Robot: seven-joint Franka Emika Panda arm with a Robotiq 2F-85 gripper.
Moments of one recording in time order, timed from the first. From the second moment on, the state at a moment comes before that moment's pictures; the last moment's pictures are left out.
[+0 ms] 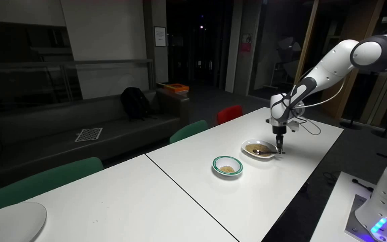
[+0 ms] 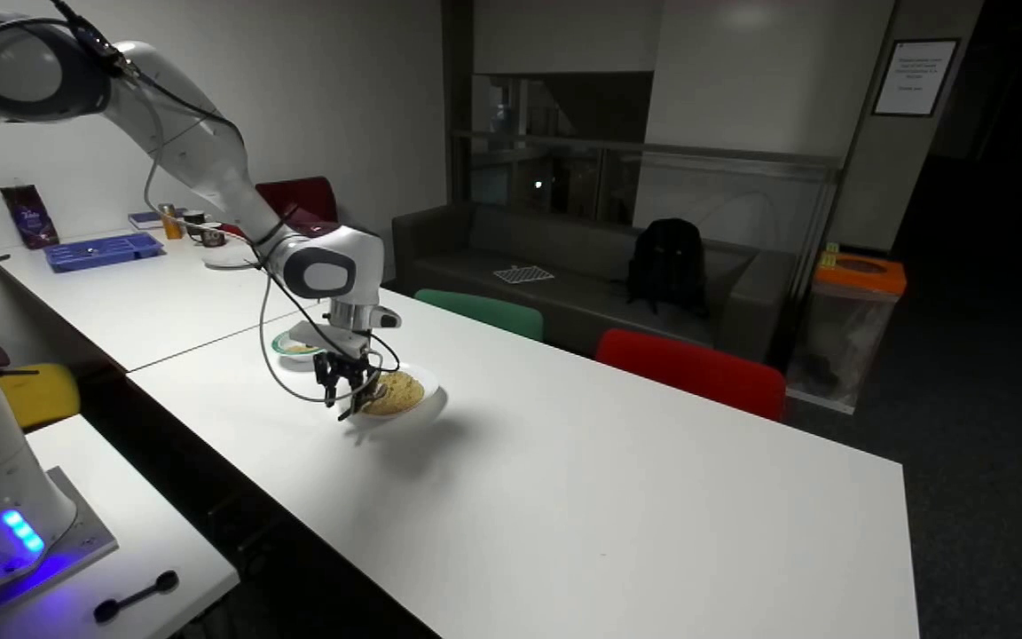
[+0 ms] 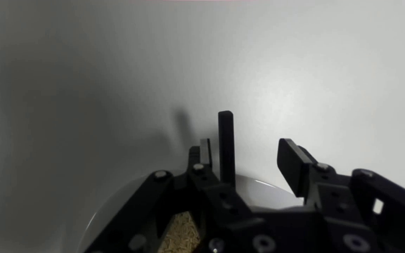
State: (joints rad) arm -0.19 0.37 -0.13 -2.23 -0.03 2.36 -0.62
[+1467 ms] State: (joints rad) arm -0.17 -0.05 -0.12 -2.34 0.01 2.30 -0.59
